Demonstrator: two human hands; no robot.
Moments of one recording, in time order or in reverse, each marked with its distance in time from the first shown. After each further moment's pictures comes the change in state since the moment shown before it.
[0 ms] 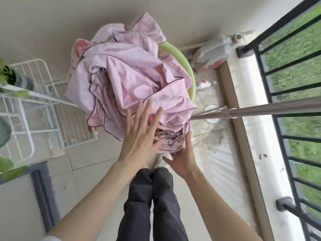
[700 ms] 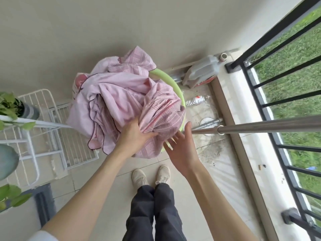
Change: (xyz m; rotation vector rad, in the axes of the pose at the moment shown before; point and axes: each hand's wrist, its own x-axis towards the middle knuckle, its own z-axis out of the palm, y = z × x) left_hand 0.074 -0.007 -0.039 -0.563 -0.065 -0.468; right_hand -0.040 -0.088 0.062 0.036 -0.060 -0.188
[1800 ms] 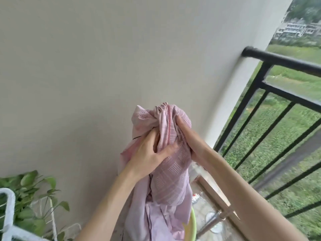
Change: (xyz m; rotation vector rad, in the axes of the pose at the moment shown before) left_hand -0.085 0.240 -0.350 -0.272 -0.058 0.849; right_hand -0.257 -0.194 0.298 -0.625 -0.265 -0.769
